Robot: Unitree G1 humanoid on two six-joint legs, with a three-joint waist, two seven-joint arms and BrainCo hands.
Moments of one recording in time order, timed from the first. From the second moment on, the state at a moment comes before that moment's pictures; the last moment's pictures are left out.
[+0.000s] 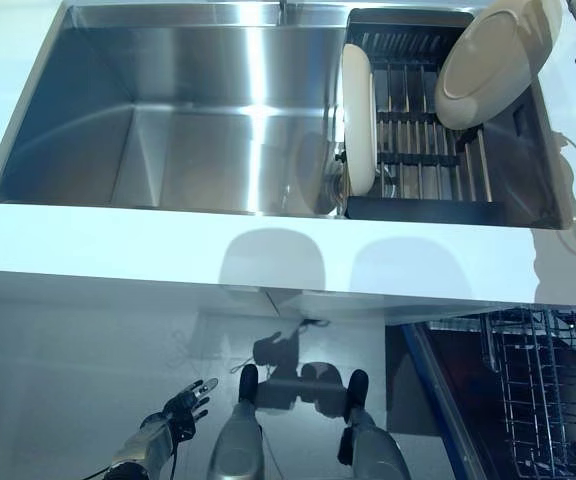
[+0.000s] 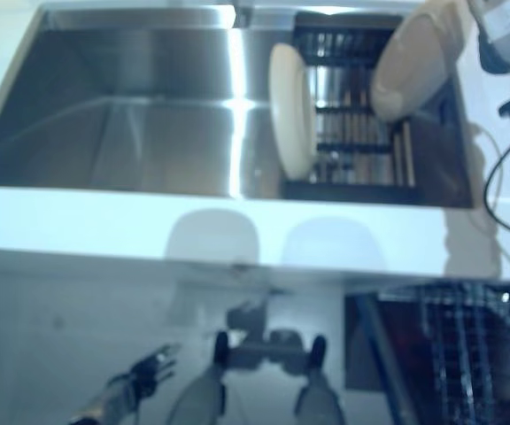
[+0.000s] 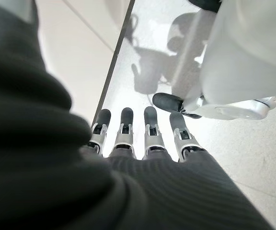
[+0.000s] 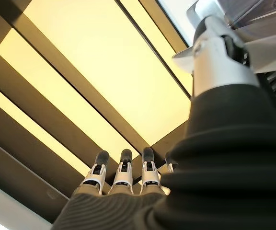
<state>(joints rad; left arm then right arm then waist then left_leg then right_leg) -0.08 0.36 -0.21 1.01 -0.67 0.02 -0.17 -1.24 -1.23 0.80 0.61 -1.03 0.17 -0.53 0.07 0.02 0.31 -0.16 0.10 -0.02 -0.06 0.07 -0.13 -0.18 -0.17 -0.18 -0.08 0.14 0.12</state>
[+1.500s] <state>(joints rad) -0.06 0.37 -0.17 1.01 -0.72 0.00 -0.22 -1.43 -1.23 0.91 0.63 -1.12 0.13 -0.51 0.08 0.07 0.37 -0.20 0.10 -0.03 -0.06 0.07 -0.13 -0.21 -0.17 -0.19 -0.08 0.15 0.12</state>
